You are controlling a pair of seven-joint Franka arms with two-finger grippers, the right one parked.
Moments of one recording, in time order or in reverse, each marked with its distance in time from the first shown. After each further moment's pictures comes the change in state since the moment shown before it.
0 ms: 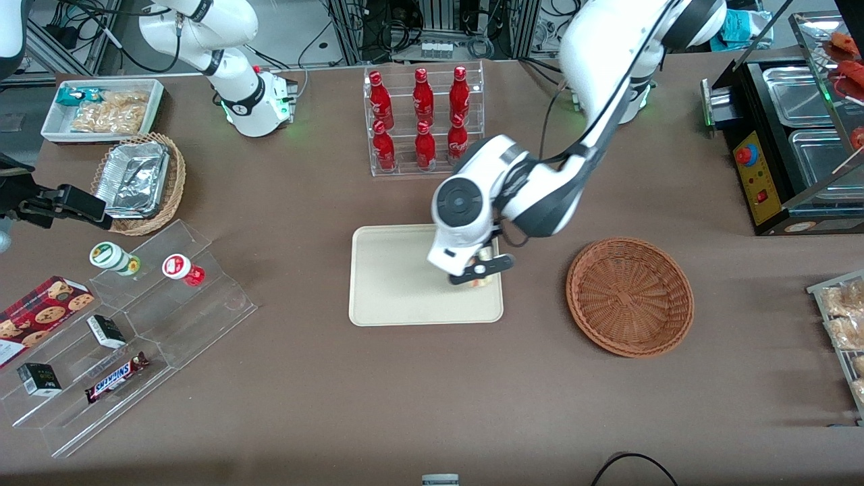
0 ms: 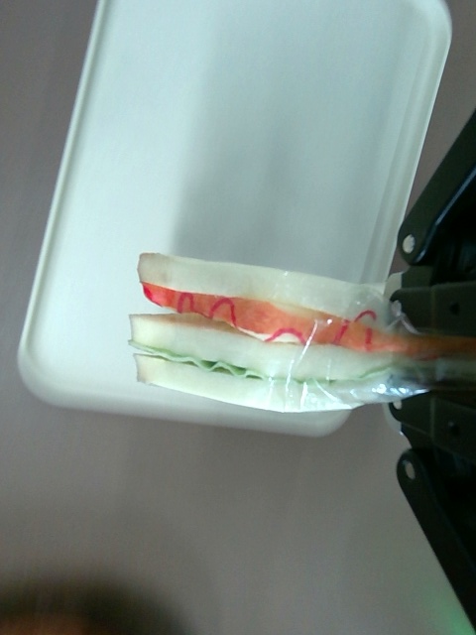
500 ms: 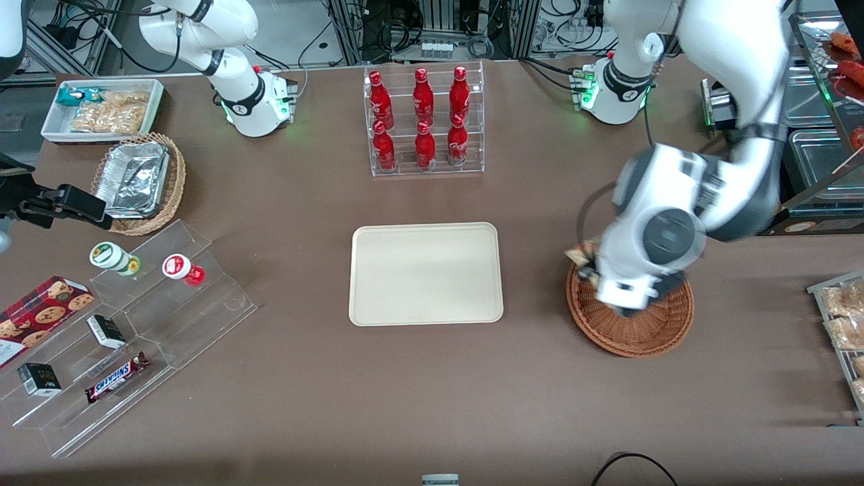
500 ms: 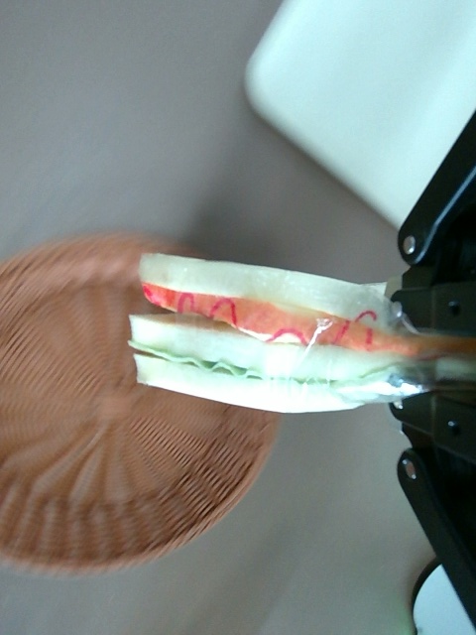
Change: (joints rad) arm 0.268 -0.324 0.053 -0.290 0.019 -0.086 0.032
